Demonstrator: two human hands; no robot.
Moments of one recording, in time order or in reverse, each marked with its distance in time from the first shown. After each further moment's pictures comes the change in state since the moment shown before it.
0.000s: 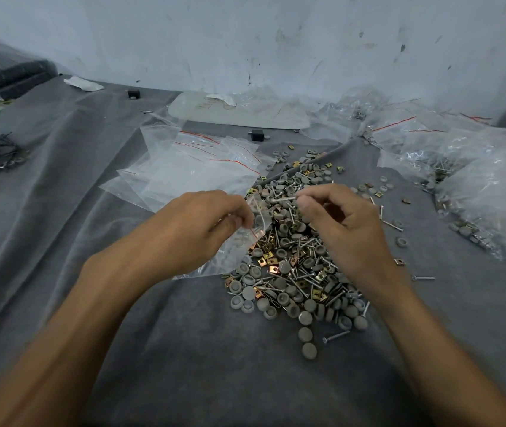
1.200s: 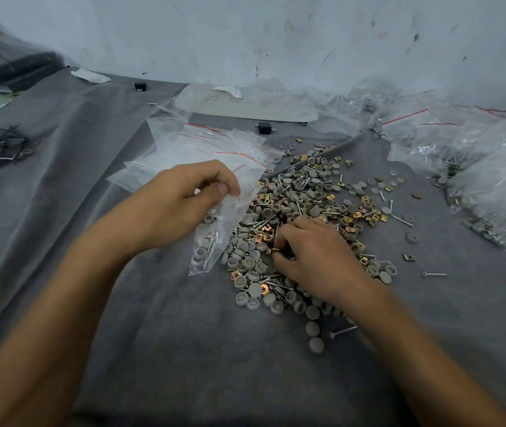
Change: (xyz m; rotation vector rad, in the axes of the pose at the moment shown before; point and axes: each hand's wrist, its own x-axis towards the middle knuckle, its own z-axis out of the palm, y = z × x) left_hand 0.000 -0.028 -0.012 -0.323 0.110 -0.010; right_hand -0.012 0.005 0.037 -0.753 -0.513 0.029
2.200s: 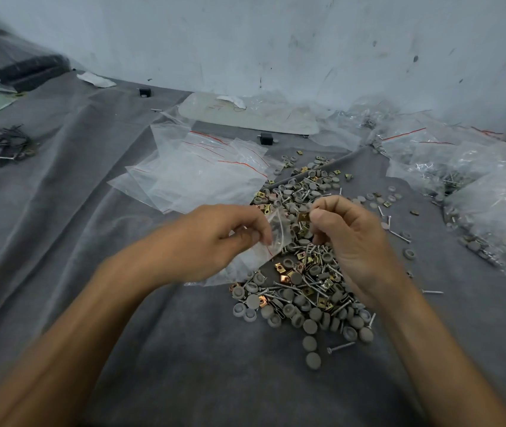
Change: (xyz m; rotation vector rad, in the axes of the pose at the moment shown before) left_hand -0.006 0.019 0.028 -0.025 -0.228 -0.030; right_hand -0.004 0.015 -0.033 1.234 0.262 0.070
